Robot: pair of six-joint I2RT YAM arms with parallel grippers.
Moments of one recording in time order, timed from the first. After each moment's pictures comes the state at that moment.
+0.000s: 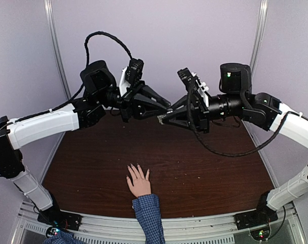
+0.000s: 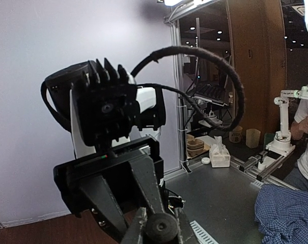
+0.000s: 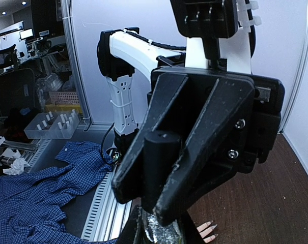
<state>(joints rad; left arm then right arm) -0.87 1.59 1.43 0.44 1.19 -0.16 0.91 1.32 1.42 -0.31 -0.73 -0.13</state>
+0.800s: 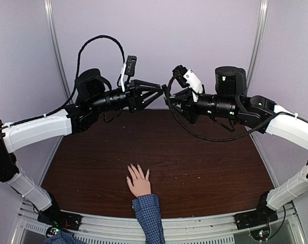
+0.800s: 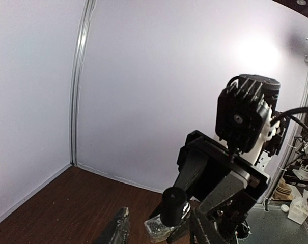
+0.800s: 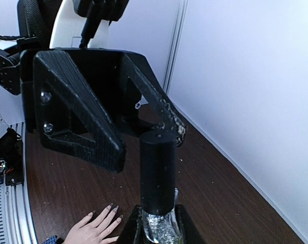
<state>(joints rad) -0.81 1.51 1.28 0.41 0.58 -0.27 0.93 1.34 1.39 -0.27 -0.05 -0.16</state>
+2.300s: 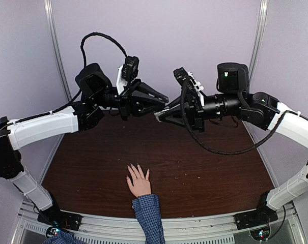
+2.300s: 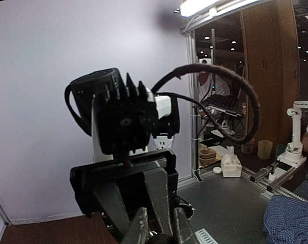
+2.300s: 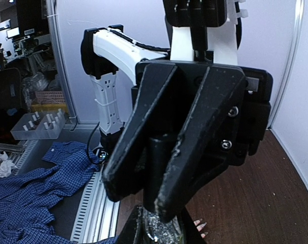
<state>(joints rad) -0.85 1.58 1.37 0.58 1.11 -0.25 0.92 1.34 1.43 -0.31 -0.62 -0.15</state>
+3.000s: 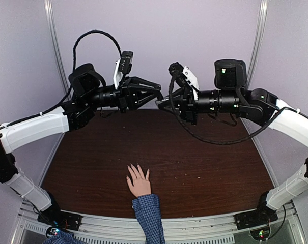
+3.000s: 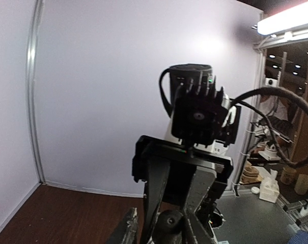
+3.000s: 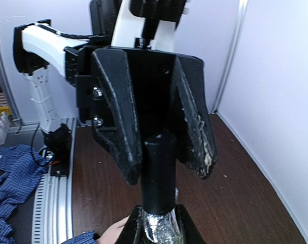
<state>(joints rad) -0.80 1.50 1.32 0.46 0.87 -0.28 0.94 1.37 1.50 -0.36 -0.36 -0.18</state>
